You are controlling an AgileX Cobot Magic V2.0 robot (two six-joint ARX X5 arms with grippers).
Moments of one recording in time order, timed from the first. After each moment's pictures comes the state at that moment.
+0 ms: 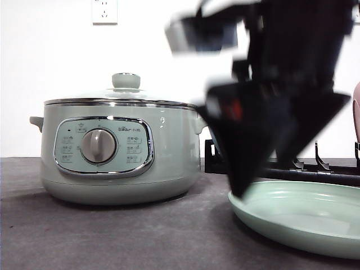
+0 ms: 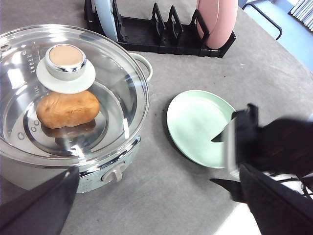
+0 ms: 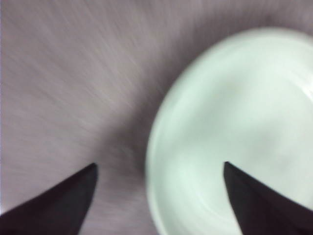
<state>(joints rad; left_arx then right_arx) -0.39 0.88 1.23 -0.96 0.43 -0.02 1.08 1.35 0.92 -0.77 0.25 0.30</state>
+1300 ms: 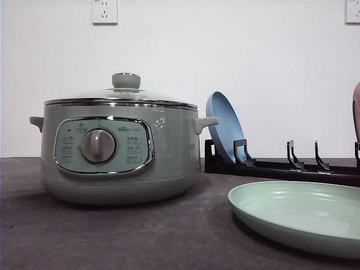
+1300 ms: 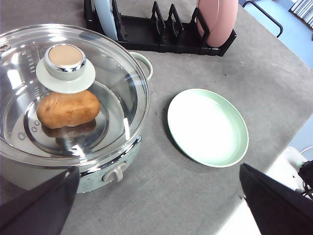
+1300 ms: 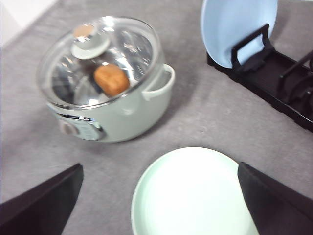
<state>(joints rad) -0.39 0.89 1.23 -0.96 0.43 -0.01 0.49 0.65 1.03 -0.89 -0.15 0.22</state>
